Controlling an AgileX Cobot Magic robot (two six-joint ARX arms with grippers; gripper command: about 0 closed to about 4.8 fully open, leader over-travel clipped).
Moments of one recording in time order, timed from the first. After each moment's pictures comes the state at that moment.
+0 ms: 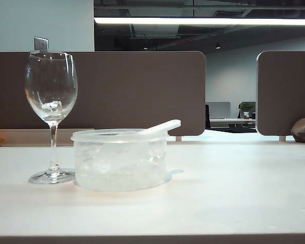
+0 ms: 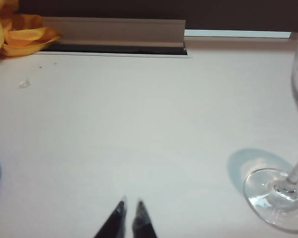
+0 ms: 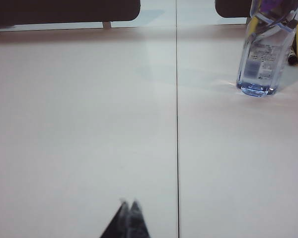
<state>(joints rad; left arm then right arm) -0.04 0.01 0.01 -0.16 -0.07 0.01 0.10 0.00 0.01 -0.18 -0.02 0.05</state>
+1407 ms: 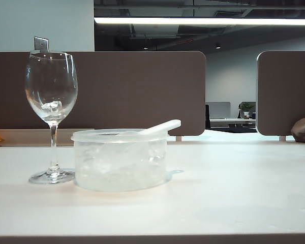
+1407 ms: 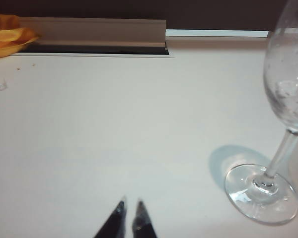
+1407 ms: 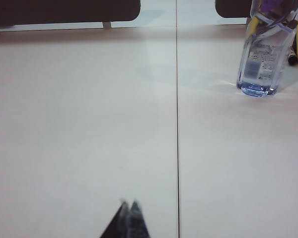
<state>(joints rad) -0.04 0.00 0.01 -0.16 0.00 0.01 0.10 0.00 0.01 -0.18 -0.02 0.05</state>
